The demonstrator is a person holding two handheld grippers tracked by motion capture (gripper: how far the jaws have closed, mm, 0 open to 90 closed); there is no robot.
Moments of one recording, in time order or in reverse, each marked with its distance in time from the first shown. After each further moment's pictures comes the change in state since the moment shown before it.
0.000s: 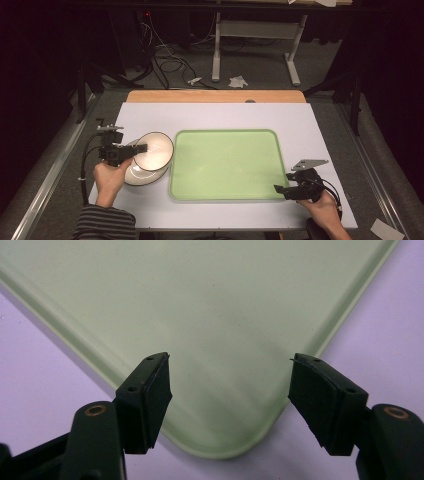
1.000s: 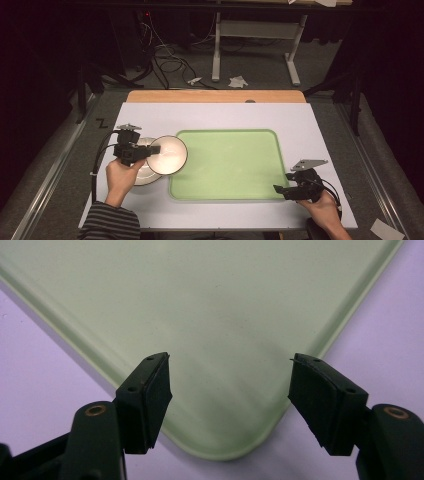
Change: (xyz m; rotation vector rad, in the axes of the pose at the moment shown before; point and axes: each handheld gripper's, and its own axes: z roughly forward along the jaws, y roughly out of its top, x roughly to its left) left arm -0.033 0.008 0.019 0.062 -0.031 0.108; right arm 0.002 0.000 -0.001 0.000 0.000 -0.006
